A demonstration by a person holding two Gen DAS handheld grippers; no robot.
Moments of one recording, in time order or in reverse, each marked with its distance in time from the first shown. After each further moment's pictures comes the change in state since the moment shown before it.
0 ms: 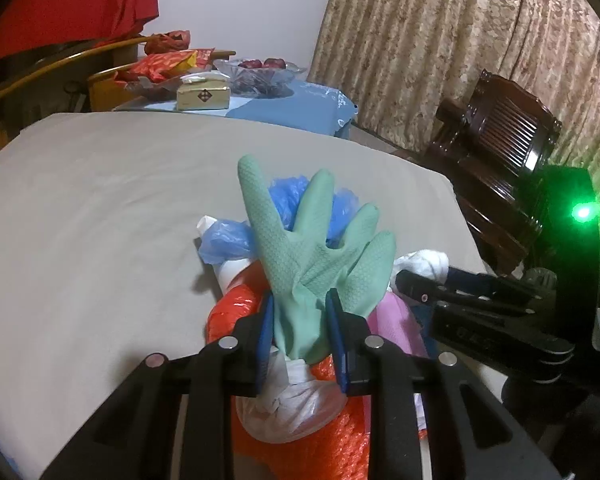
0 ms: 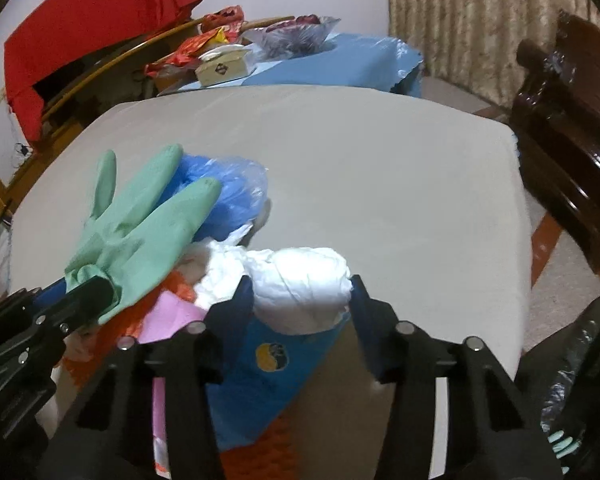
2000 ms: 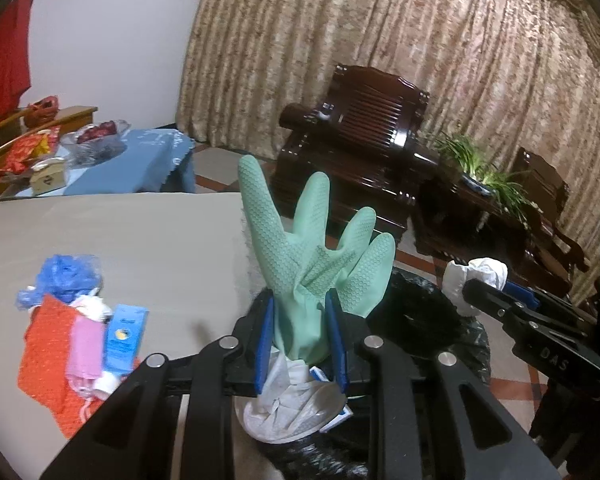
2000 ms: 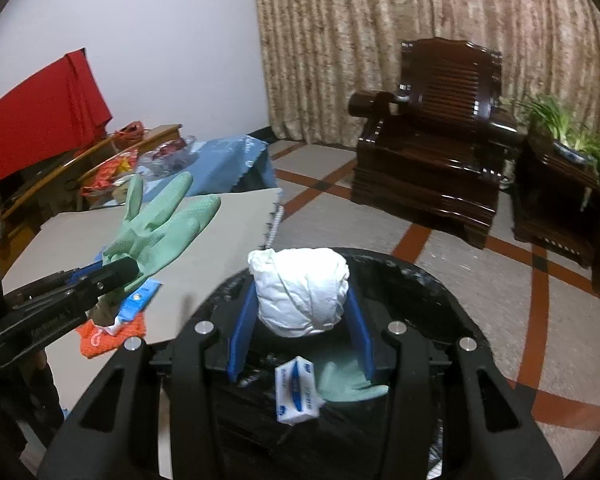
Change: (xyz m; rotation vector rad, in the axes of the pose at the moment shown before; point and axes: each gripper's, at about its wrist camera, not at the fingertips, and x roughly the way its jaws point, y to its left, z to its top) left arm -0.091 -0.238 -0.015 0.260 -0.063 -0.344; right arm -0.293 -0.166 -0.131 0.246 -0.317 -0.292
